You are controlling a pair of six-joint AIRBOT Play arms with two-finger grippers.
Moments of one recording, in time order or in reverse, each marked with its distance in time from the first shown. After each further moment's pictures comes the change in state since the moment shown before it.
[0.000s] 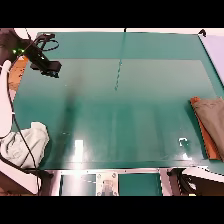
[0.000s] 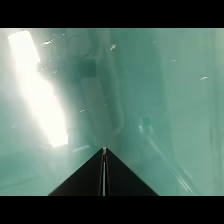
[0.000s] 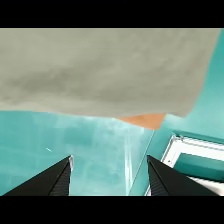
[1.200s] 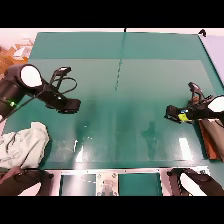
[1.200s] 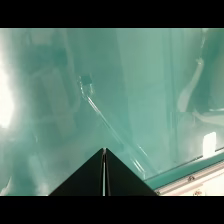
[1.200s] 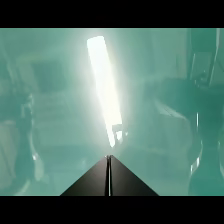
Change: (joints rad) left arm -0.293 0.632 -0.862 -0.097 0.235 -0.287; right arm 0.964 0.411 -0.822 0.280 -0.685 -0.296
